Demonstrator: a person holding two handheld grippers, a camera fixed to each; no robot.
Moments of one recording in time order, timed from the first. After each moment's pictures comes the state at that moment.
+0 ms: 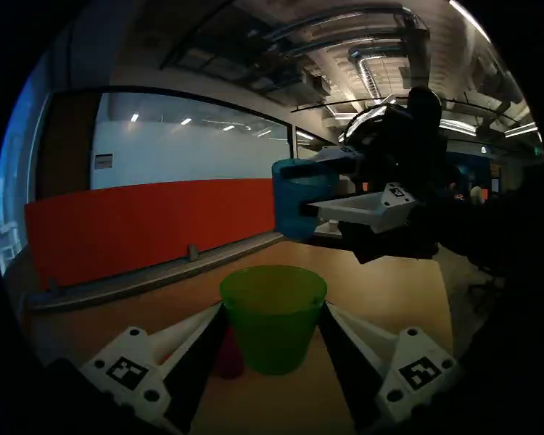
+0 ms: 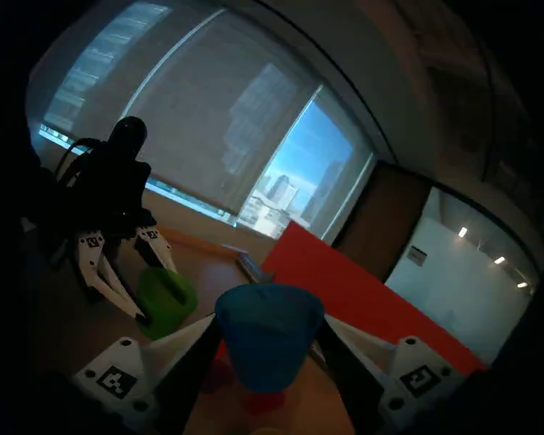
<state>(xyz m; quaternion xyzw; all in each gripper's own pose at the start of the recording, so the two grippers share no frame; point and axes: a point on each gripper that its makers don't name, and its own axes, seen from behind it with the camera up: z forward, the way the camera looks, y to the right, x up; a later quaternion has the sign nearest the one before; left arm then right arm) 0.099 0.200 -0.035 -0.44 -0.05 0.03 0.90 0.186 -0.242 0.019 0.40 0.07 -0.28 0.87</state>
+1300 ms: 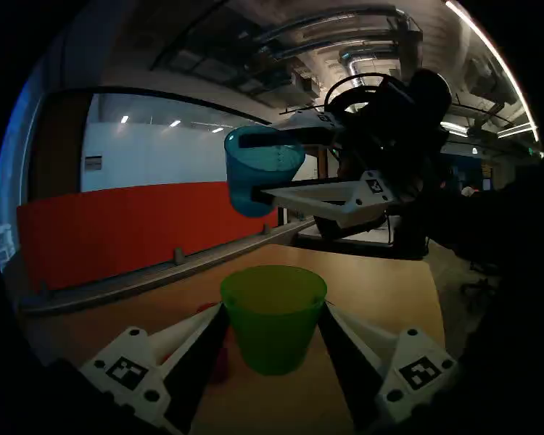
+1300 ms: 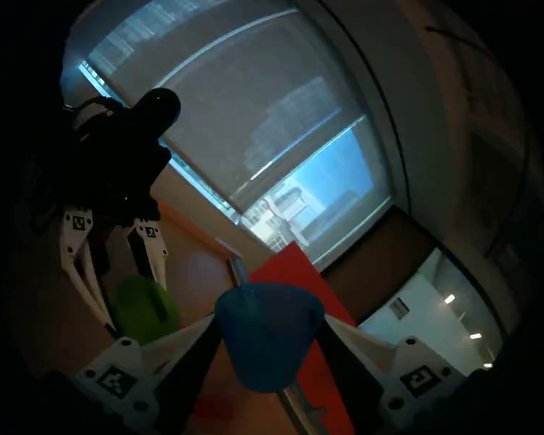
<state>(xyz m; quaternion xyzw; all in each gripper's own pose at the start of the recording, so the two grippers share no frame) 0.103 0.221 -0.047 -0.46 -0.04 0.03 0.88 0.213 -0.270 0.025 0.39 0.14 -0.42 0.81</state>
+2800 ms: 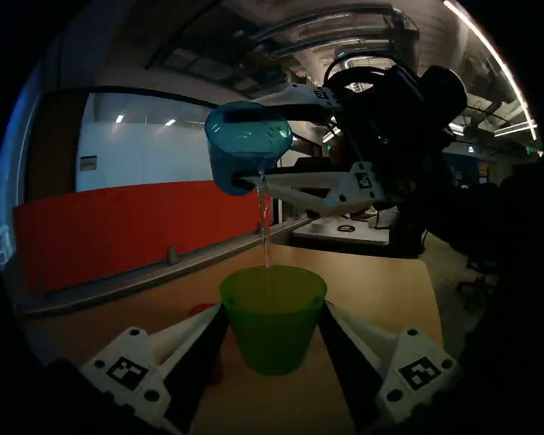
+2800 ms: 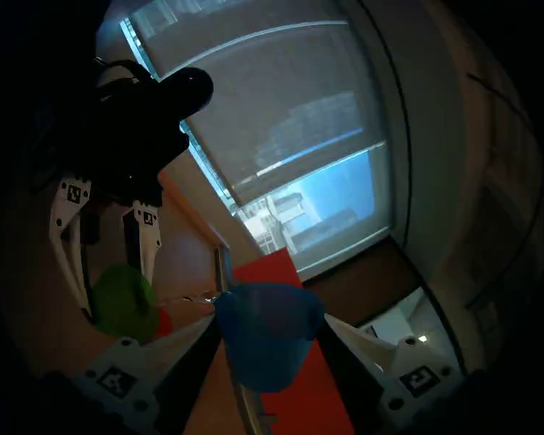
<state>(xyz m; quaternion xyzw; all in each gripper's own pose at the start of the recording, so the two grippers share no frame) 0.099 0.234 -0.050 -0.47 -0.05 0.04 0.88 0.237 -0.279 0.026 0.36 0.19 -0.51 0.76</state>
